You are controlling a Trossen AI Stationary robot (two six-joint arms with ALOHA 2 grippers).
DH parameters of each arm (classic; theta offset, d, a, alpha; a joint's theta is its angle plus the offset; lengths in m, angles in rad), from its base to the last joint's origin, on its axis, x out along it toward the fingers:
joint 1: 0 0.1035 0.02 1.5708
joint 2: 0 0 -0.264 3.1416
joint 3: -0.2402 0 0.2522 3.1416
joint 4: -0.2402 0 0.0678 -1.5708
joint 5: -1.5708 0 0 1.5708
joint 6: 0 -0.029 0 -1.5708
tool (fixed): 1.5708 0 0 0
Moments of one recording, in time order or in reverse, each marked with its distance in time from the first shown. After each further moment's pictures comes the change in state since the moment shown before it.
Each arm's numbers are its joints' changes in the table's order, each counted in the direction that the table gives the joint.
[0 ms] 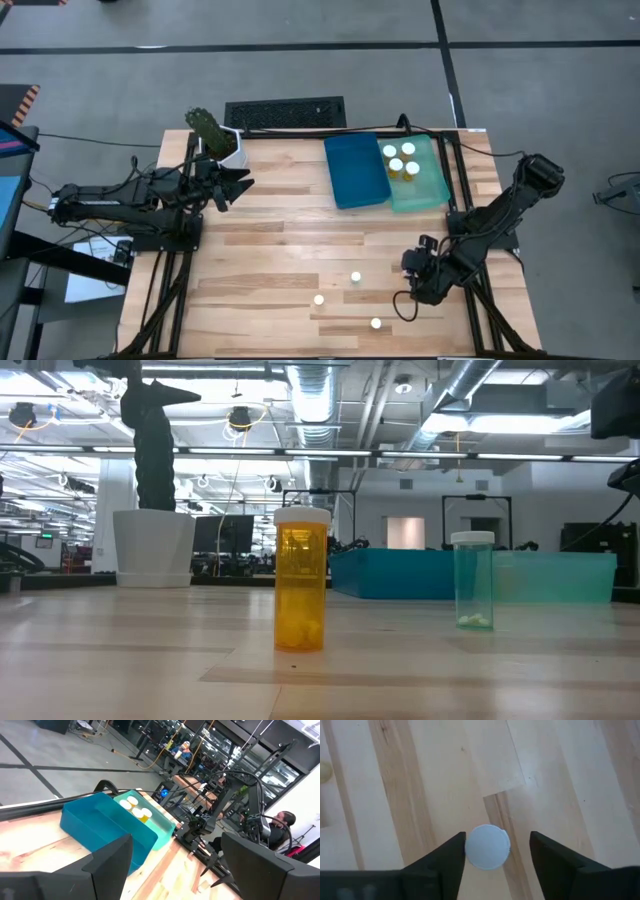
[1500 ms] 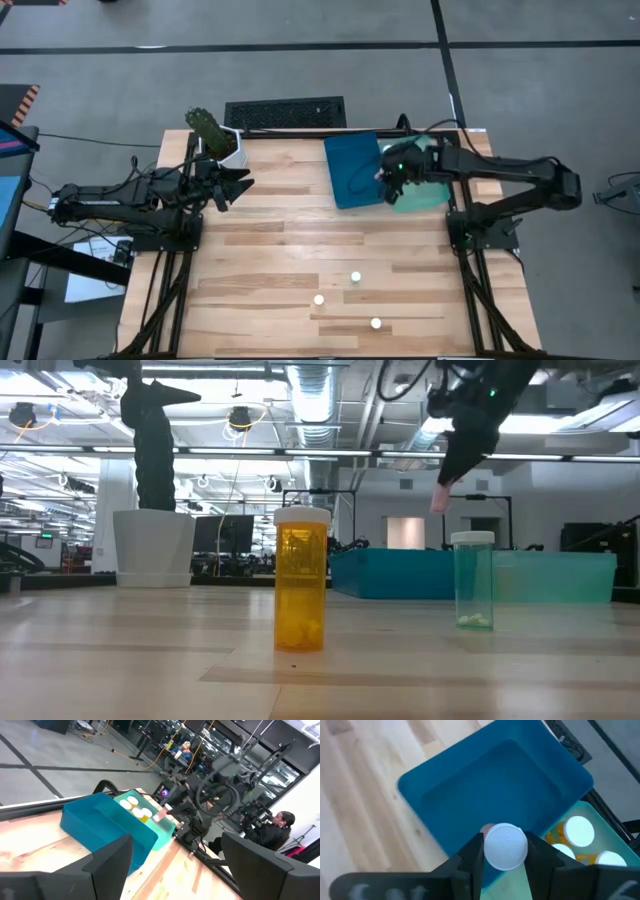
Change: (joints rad) left arm 0.000 0.000 0.000 -0.001 0.000 -0.001; right arm -1.047 0.146 -0.292 -0.068 0.067 0.894
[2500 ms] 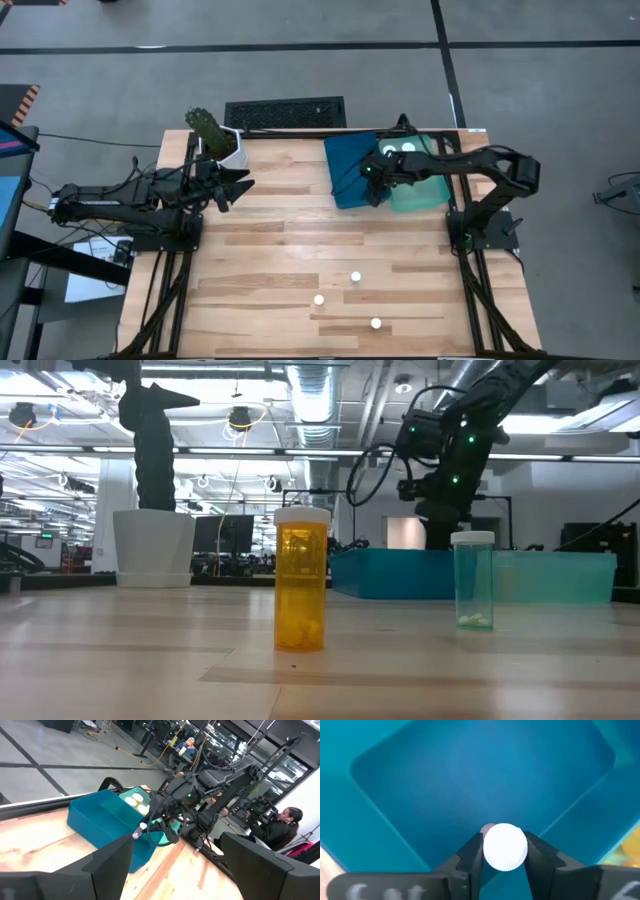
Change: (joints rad) left arm 0.000 0.000 0.000 -0.029 0.008 -0.007; right arm -0.118 -0.366 0.090 0.240 0.056 0.056
